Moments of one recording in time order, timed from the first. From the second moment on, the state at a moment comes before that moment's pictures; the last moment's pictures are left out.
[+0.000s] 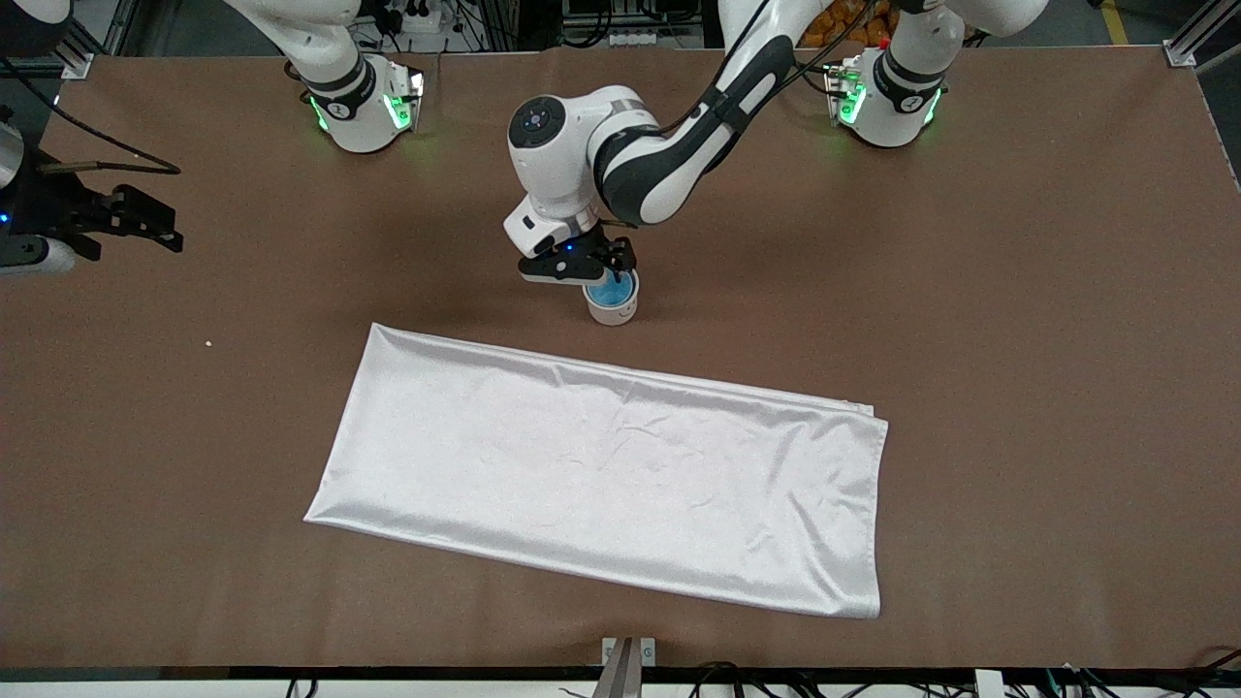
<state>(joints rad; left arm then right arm) -0.87 0.68 -0.18 -1.43 0.25 2.04 -0.97 -0.24 -0.06 0.20 -1.70 0.02 1.57 -0.13</state>
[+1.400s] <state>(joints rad) -0.45 0.13 -0.18 -1.61 0.08 1.77 -0.61 -0.06 -0.02 -0.01 -1.70 0.03 1.63 -0.12</state>
